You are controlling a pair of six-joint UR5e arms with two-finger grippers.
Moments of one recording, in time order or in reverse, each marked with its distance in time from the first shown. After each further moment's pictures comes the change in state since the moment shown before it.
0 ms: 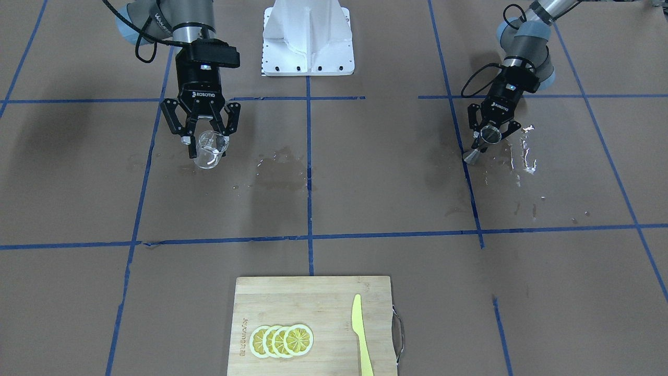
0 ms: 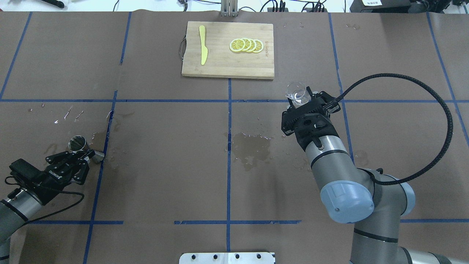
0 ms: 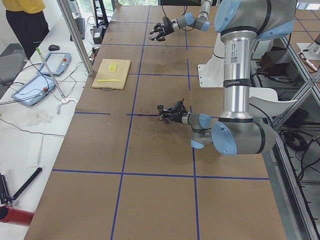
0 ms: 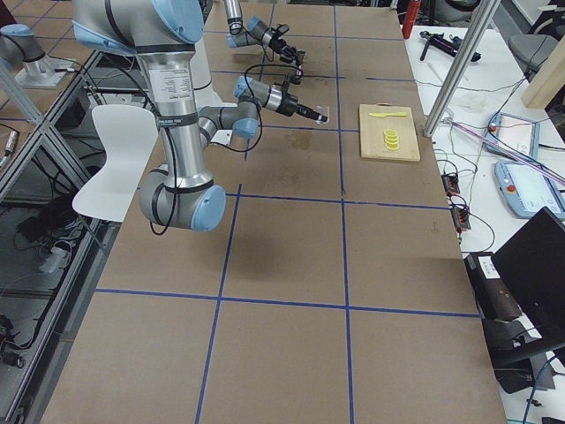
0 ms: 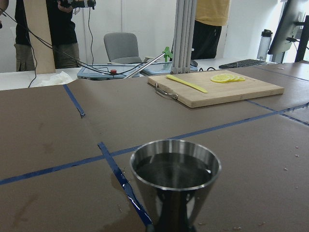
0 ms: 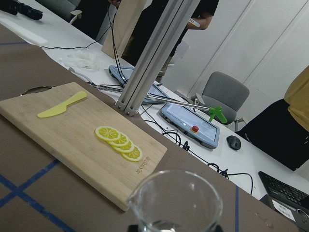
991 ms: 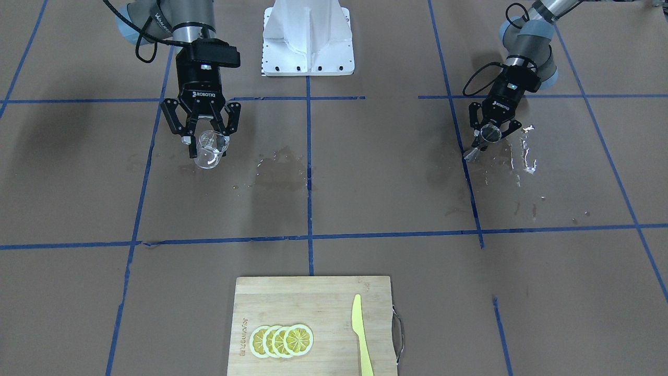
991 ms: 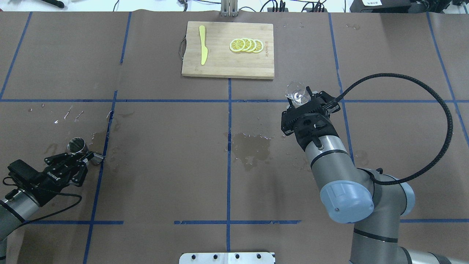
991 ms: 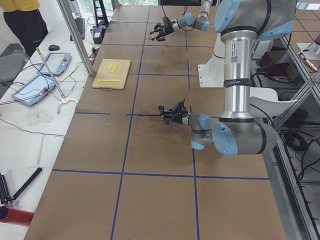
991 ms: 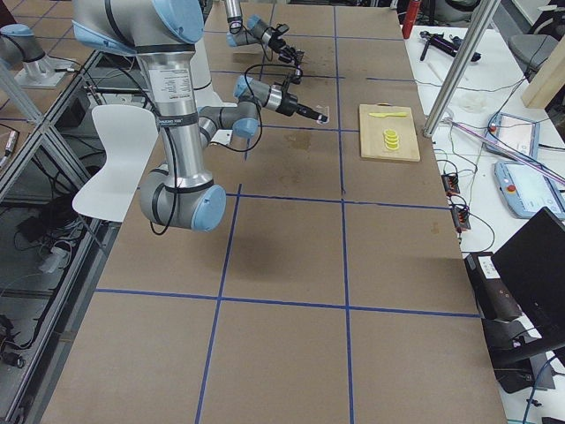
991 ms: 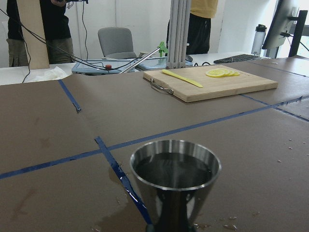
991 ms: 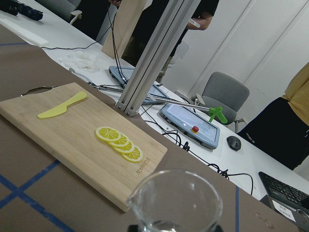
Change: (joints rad) left arm 0.000 0.012 -0.002 -0.009 -0.021 0.008; right arm 0.000 0.002 0.000 0.000 0.000 0.000
